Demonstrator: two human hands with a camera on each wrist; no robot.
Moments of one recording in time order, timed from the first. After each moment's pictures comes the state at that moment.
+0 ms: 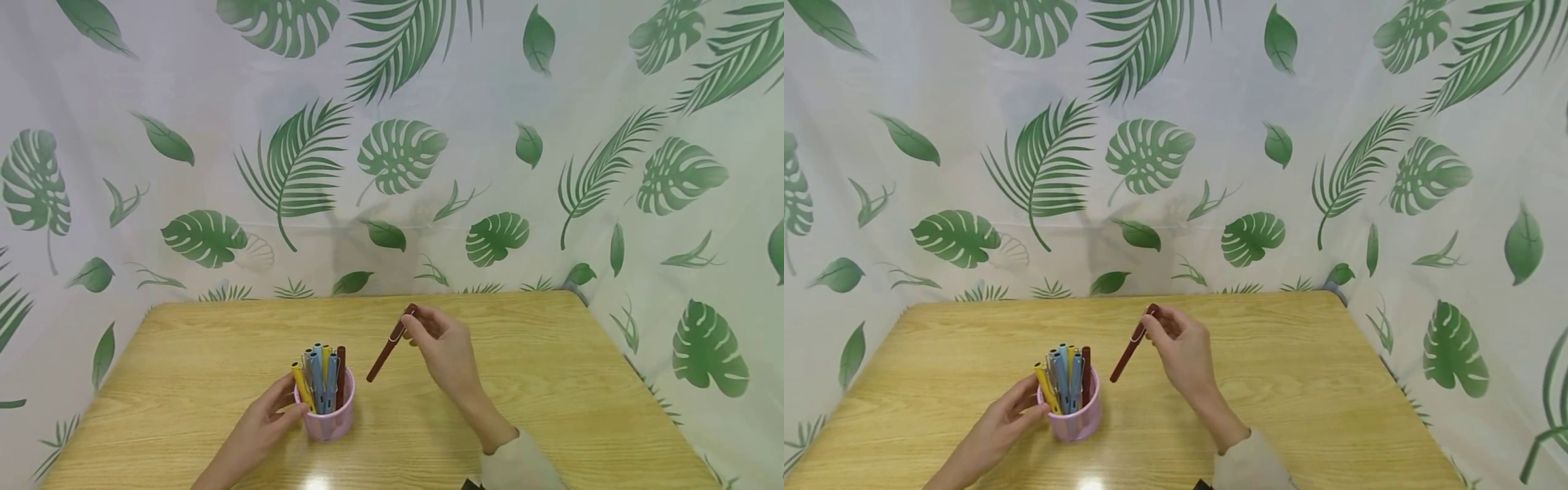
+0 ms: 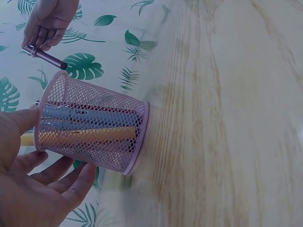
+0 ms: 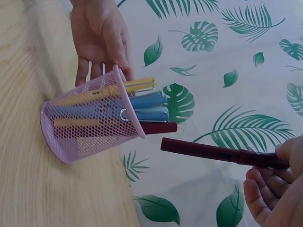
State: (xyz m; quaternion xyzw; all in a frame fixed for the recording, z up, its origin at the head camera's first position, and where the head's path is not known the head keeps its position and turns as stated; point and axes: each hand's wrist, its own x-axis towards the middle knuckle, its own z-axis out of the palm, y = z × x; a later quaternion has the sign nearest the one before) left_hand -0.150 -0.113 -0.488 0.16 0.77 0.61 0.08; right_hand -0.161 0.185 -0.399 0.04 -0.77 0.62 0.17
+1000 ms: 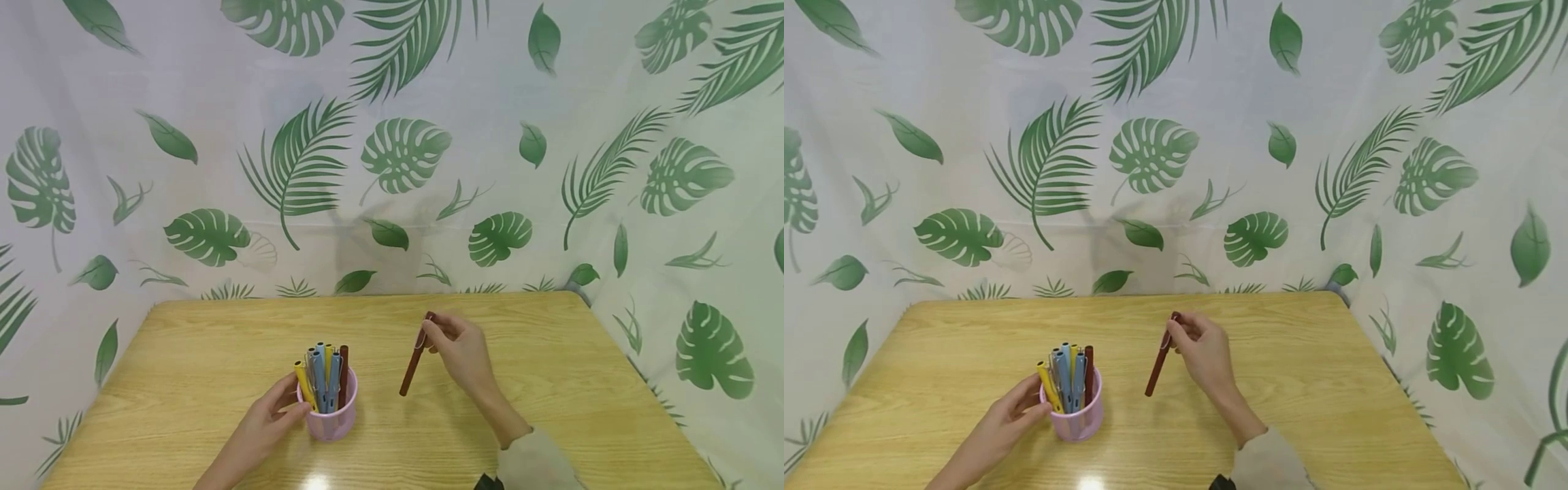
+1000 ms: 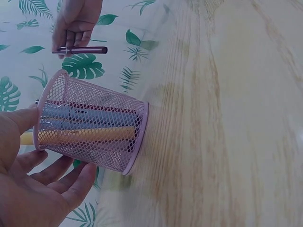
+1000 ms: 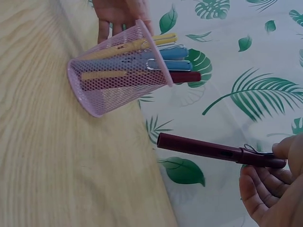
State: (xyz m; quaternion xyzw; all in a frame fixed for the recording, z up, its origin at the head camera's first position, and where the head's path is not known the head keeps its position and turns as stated) left_hand -0.151 -0.112 -0.490 0.15 0.78 0.60 0.09; right_hand -0.175 0.218 -0.429 0.00 -0.78 0.62 0.13
